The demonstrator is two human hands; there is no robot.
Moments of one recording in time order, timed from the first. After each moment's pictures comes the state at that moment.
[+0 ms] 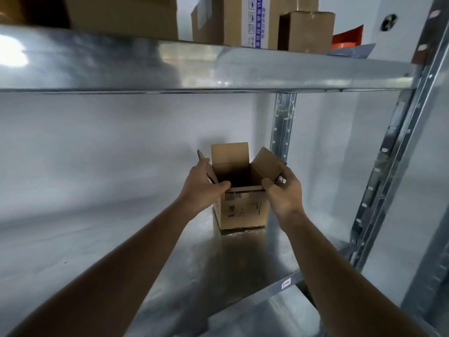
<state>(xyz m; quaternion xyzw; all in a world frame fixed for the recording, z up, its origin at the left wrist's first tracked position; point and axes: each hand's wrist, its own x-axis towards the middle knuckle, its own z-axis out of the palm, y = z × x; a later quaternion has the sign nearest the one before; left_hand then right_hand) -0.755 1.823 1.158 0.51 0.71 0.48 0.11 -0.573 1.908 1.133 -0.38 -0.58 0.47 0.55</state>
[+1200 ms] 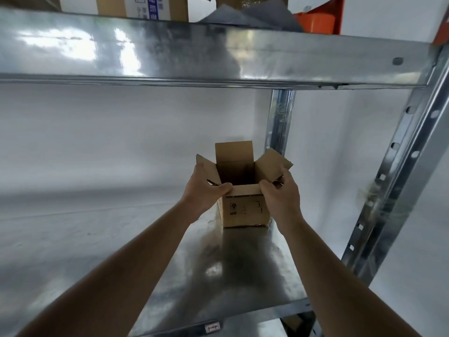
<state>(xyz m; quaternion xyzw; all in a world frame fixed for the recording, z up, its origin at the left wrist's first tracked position) -0.677 1.946 1.139 0.36 0.74 0.55 0.11 -0.523 2.064 1.123 -0.35 -0.67 0.46 0.46</state>
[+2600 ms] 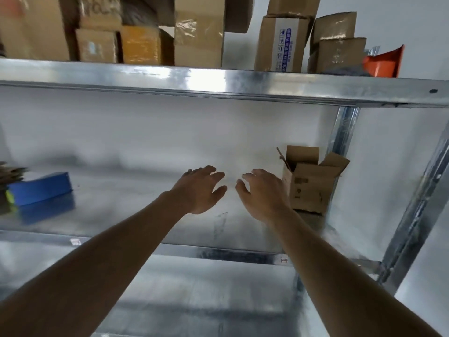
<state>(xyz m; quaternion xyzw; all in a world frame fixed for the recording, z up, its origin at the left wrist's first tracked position) -0.666 1.662 1.165 0.45 0.88 0.07 -0.14 -0.552 1.816 1.149 -0.19 -0.94 -0.01 0.29</state>
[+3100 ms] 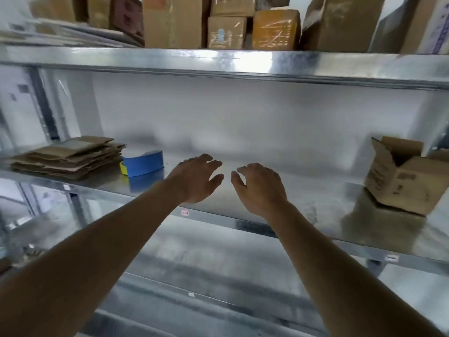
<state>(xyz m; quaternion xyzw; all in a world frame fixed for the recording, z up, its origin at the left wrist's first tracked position) -0.746 1.420 1.156 0.36 0.92 0.07 -0.13 -0.656 1.586 1.137 -0.10 -0.96 0.05 0.25</state>
